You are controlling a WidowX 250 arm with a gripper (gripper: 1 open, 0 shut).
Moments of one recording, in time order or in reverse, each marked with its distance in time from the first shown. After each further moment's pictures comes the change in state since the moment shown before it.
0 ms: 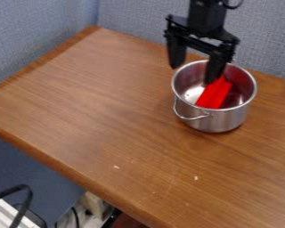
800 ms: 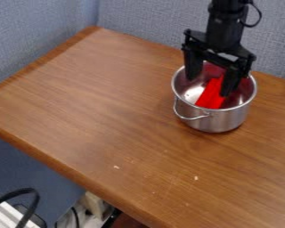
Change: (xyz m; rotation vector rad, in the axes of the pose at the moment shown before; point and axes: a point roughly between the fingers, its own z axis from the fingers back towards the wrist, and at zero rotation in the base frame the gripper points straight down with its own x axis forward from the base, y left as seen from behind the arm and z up) arm 0.015 -0.009 -0.023 0.000 0.001 -0.007
